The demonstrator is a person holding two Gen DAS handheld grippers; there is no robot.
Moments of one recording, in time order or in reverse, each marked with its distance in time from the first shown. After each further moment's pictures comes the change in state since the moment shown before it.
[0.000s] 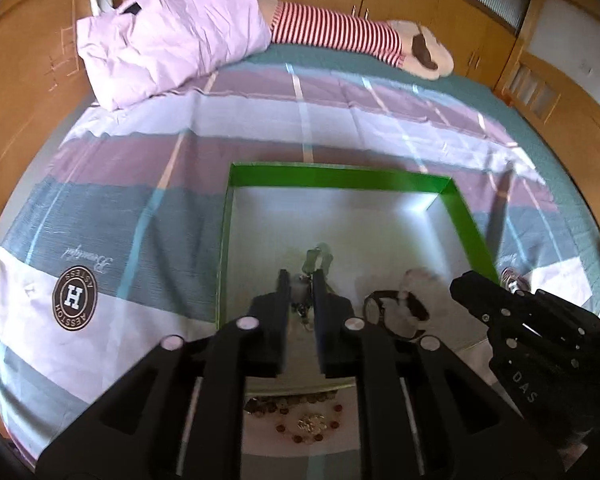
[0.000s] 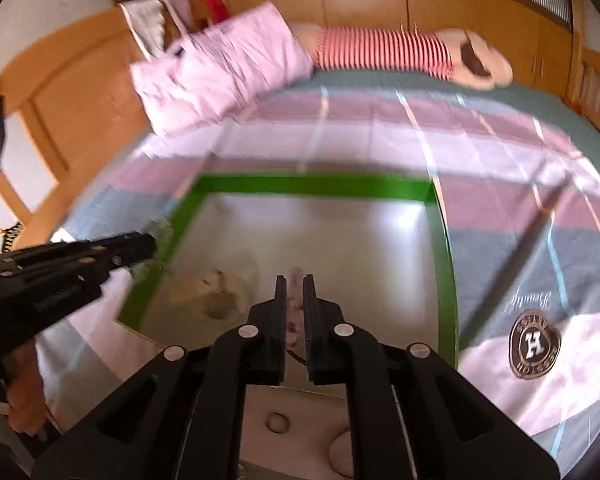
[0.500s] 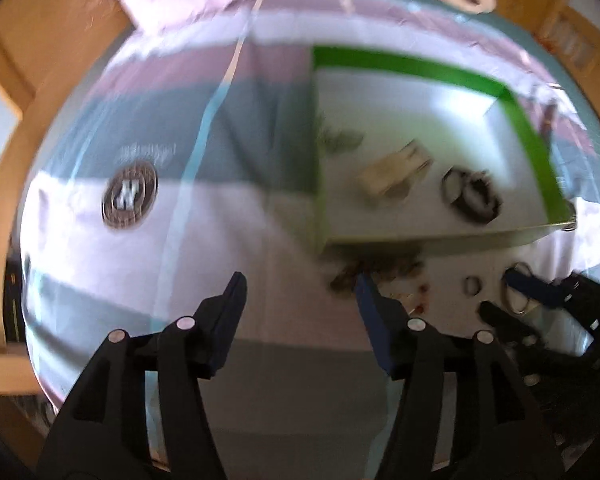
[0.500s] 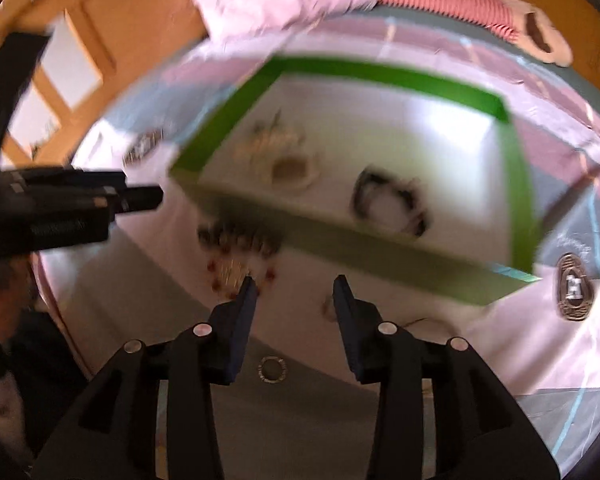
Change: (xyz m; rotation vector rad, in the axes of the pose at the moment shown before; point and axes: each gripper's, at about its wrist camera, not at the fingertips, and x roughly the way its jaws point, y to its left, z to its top) left arm -0.006 0.054 -0.066 -0.029 0.277 0.141; right arm 0.011 0.059 -0.073 -0.191 0.264 0.124
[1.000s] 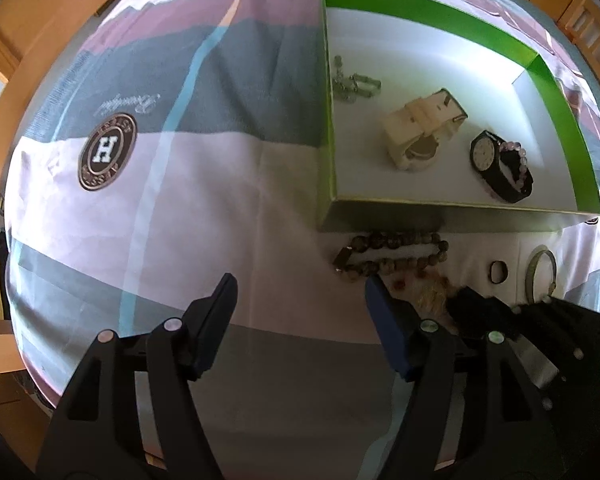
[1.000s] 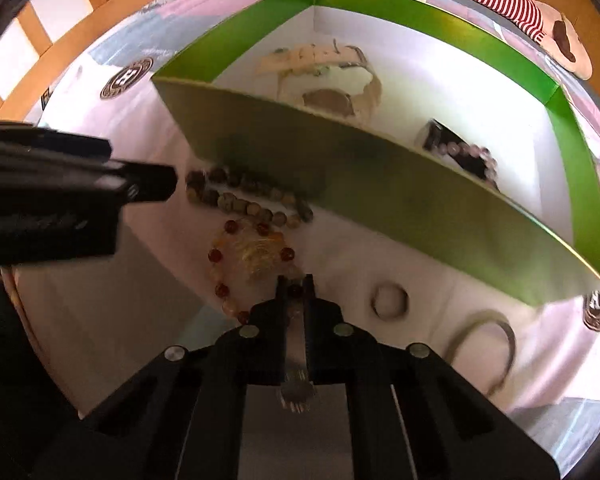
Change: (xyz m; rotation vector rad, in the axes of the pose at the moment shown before) left arm 0.039 -0.002 -0.004 -0.030 0.119 0.012; right arm 0.031 0.016 -0.015 -0.068 0.116 -0.096
